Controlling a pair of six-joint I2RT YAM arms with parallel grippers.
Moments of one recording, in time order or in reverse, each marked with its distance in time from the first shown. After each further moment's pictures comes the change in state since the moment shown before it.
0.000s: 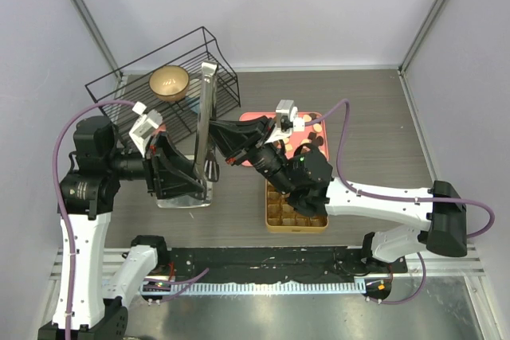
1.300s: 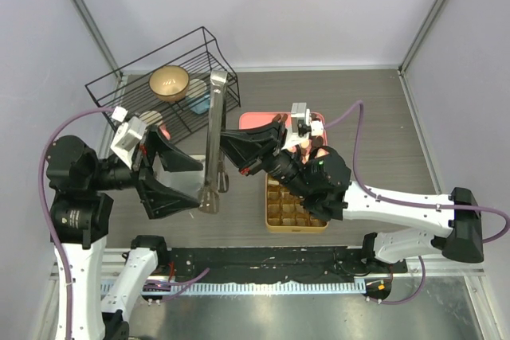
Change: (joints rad) left arm -0.006 -0.121 -0.009 0.410 -0.021 -0.354; right arm 0.011 -0.116 -0.047 -0.060 -0.111 0.057
